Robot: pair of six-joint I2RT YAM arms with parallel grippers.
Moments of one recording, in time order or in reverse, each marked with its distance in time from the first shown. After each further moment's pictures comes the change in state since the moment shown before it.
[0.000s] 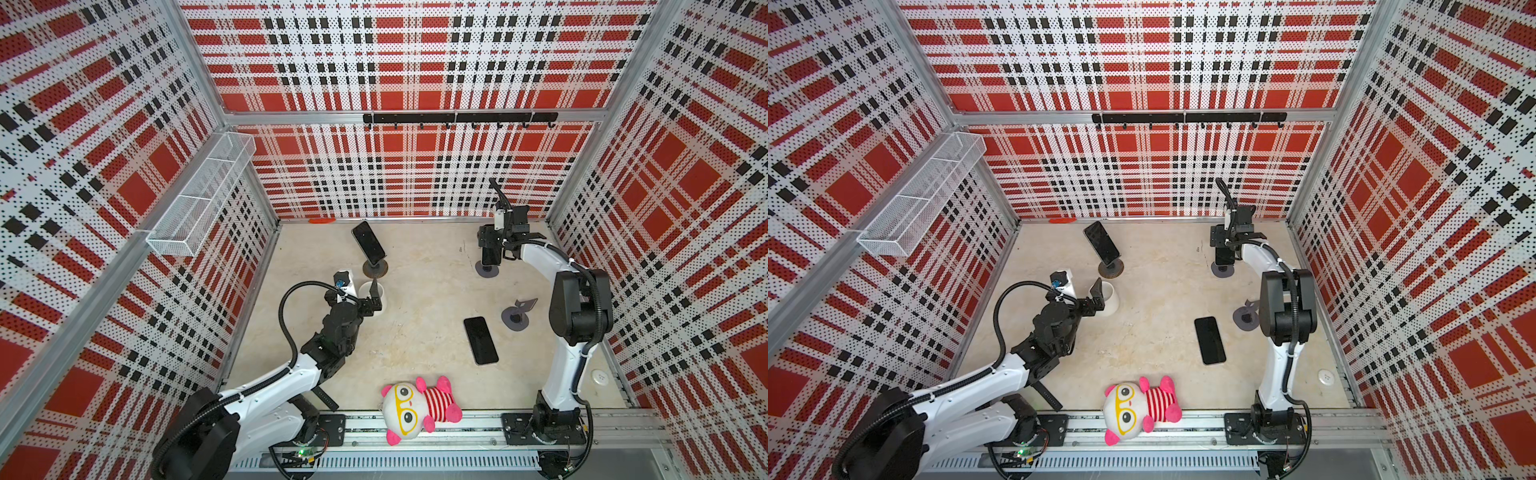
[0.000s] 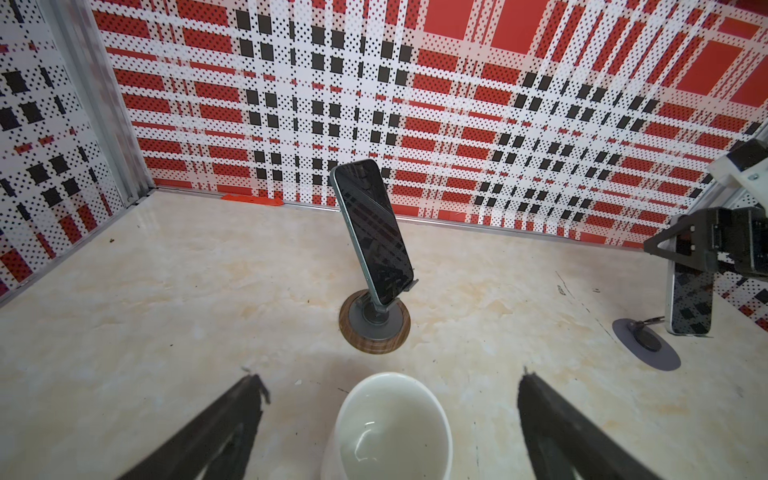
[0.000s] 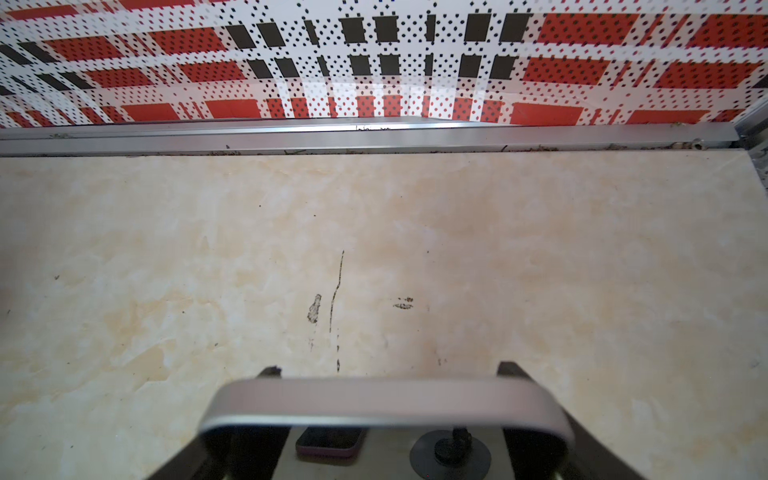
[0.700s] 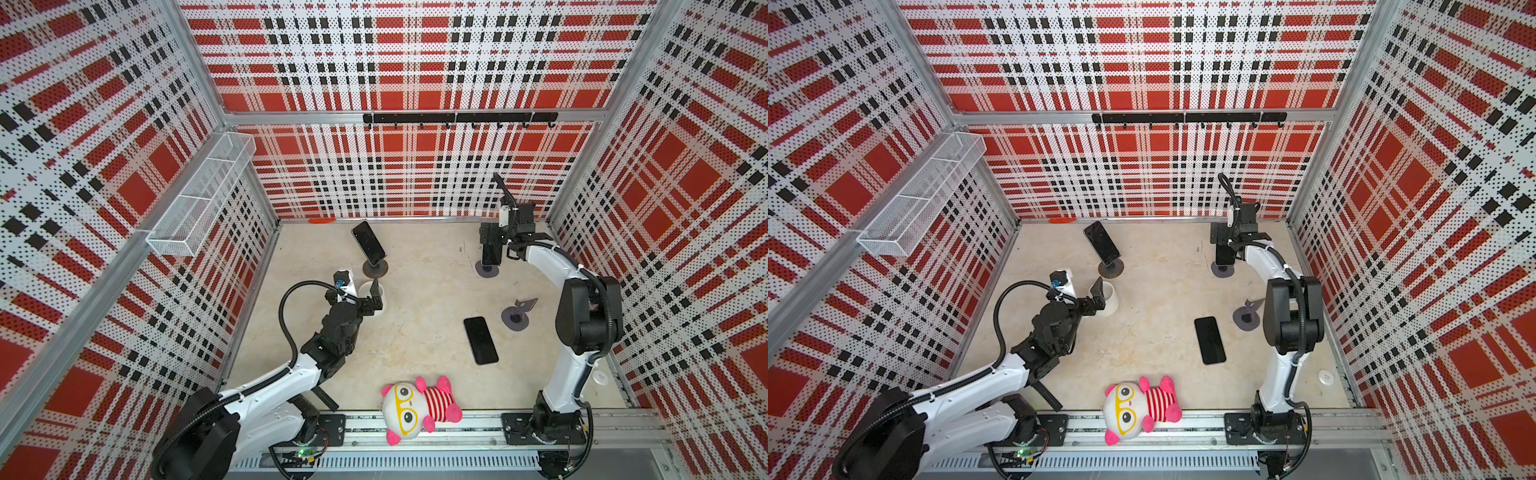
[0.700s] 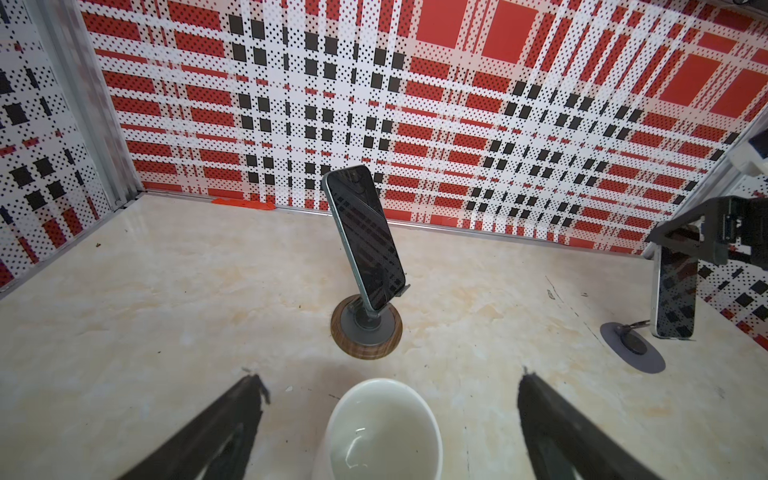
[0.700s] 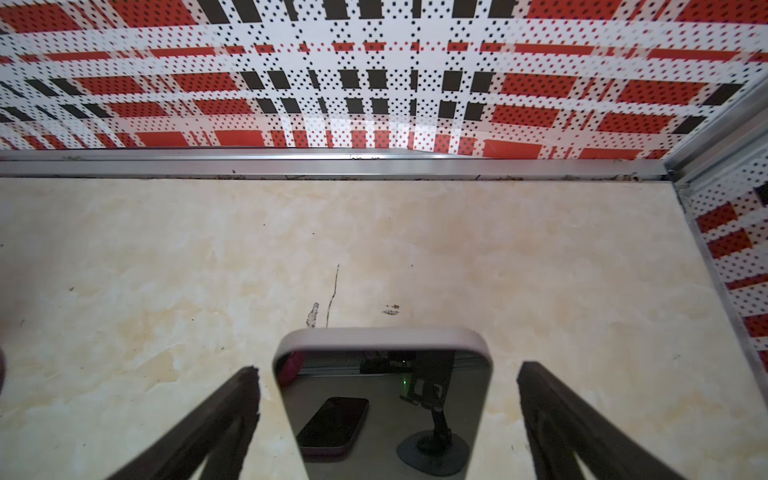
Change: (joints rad) left arm 0.001 0.000 0.000 0.020 0.015 -0.003; right arm 0.000 -0.082 -0.046 0.017 0.030 -0.023
